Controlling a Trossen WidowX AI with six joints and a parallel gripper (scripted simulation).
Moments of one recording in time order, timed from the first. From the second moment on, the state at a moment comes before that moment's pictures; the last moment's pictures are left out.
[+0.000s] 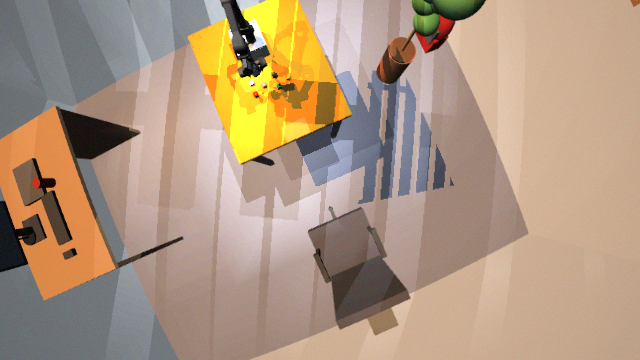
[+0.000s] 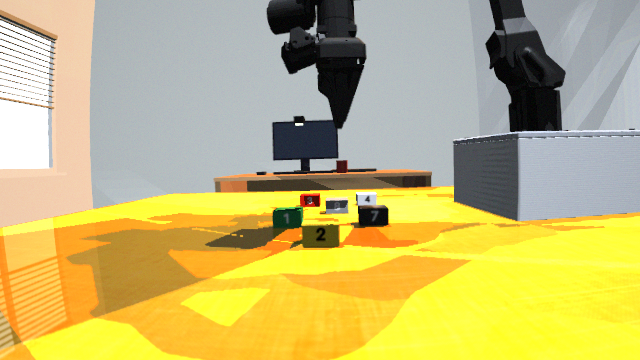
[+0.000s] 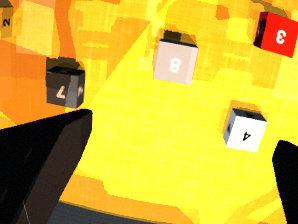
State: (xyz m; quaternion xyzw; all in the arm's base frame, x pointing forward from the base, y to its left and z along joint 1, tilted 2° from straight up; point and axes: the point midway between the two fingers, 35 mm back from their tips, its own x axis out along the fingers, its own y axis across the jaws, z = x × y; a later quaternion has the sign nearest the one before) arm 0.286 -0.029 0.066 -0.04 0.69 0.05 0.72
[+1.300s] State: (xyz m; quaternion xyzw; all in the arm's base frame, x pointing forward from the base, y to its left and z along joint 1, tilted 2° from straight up) arm 0.247 0.062 0.067 -0.03 0.69 0.05 0.72
